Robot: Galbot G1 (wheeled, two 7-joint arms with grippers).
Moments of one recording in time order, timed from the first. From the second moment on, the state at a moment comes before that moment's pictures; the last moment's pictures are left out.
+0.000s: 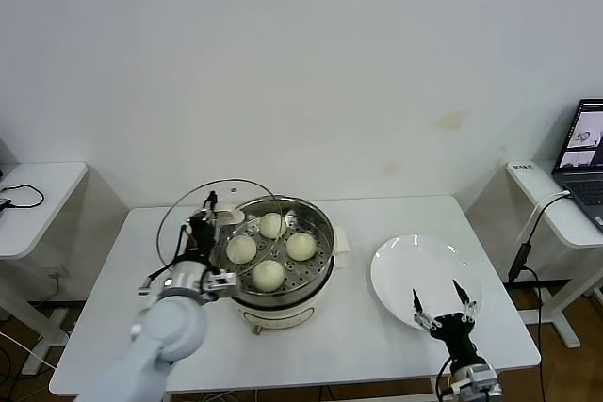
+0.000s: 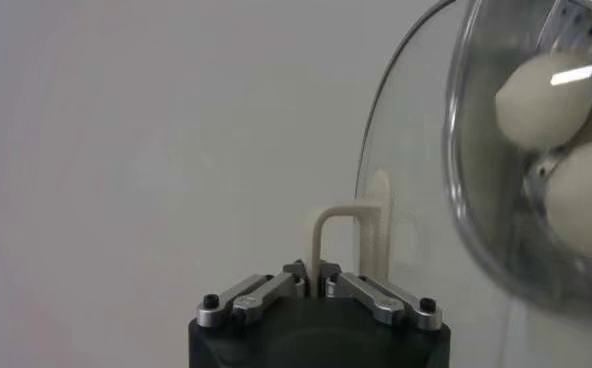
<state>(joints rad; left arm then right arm) 0.99 -1.04 -0.12 -1.95 1.08 0.55 0.17 -1.52 1.46 0.74 1.80 -0.08 0.23 -0.20</state>
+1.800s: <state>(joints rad) 0.94 -1.33 0.03 -1.84 1.39 0.61 0.33 -1.53 1.49 0.70 1.79 -0.16 0.24 -0.20</state>
